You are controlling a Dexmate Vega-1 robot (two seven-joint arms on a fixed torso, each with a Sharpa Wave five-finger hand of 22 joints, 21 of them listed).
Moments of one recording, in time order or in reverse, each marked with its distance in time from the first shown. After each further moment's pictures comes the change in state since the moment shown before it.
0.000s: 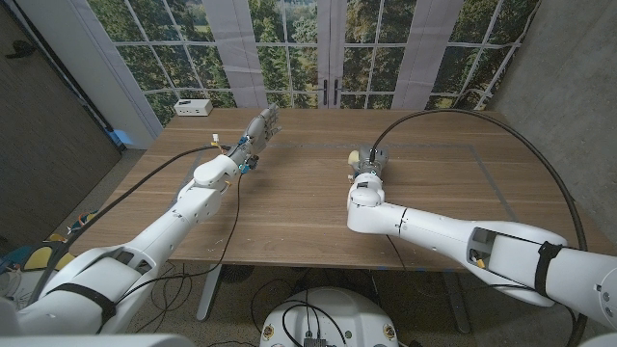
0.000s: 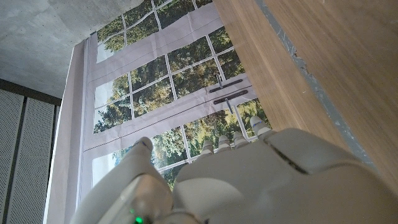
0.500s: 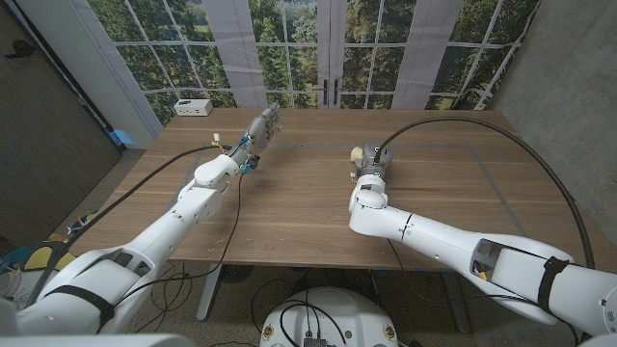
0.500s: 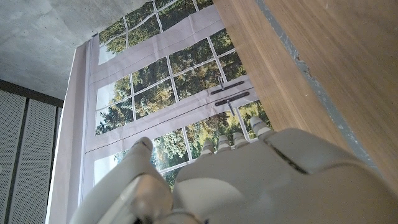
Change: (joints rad) left arm 0.015 0.009 0.000 -0.032 0.000 0.009 0.009; left_hand 0.000 0.000 0.000 0.000 0.000 0.000 0.000 0.000 0.000 0.000 0.000 0.000 0.000 0.000 0.000 0.000 0.000 0.000 0.000 -0.004 0.000; right arm -0.082 -0.001 0.113 -0.050 -0.031 0.051 -0.105; right_hand 0.001 0.000 0.025 0.008 -0.004 0.000 0.000 0.020 0.001 0.001 0.002 -0.005 0.007 0.005 0.005 0.004 0.005 0.000 0.000 0.007 0.004
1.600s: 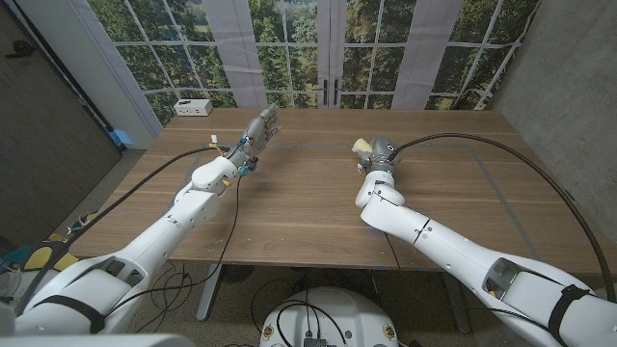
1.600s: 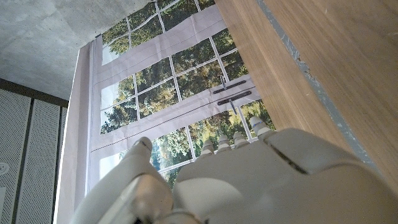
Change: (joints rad) left arm 0.048 0.031 -0.013 -0.080 -0.004 0.009 0.030; left_hand 0.000 0.000 -0.004 -0.004 0.000 0.000 0.000 0.000 0.000 0.000 0.000 0.000 0.000 0.000 0.000 0.000 0.000 0.000 0.000 -0.004 0.000; right arm -0.158 -0.016 0.267 -0.150 0.114 0.181 -0.058; right_hand 0.014 -0.014 0.016 0.025 -0.016 0.000 0.000 0.037 0.000 0.020 0.002 -0.011 0.014 0.009 -0.002 0.000 0.005 -0.008 0.000 0.013 -0.003
